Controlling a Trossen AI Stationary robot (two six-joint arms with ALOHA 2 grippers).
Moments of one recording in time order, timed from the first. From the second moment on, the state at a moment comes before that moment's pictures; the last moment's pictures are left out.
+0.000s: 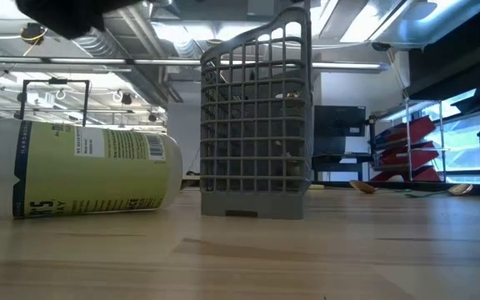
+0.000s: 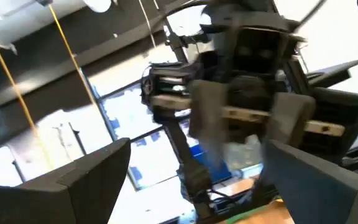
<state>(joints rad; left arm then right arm) -0.25 1.55 0.68 1.21 -0.19 0.51 0.55 1.52 1.19 -0.08 0.79 -0.26</state>
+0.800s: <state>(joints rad) -0.30 1.55 0.48 1.16 -0.27 0.38 0.74 1.52 1.22 -0.27 1.05 -0.08</state>
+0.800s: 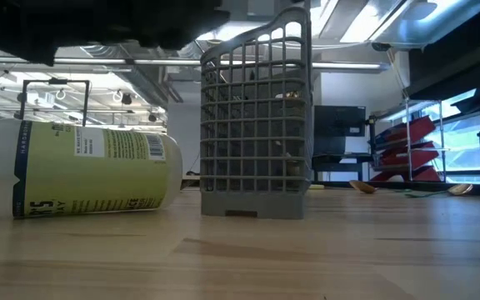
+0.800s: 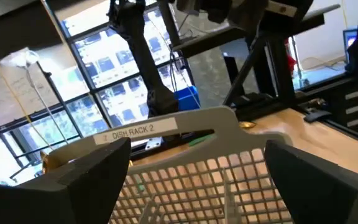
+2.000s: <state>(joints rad) 0.03 1.60 0.57 1.32 -0.08 0.38 0.74 1.52 1.22 -0.29 1.04 -0.05</state>
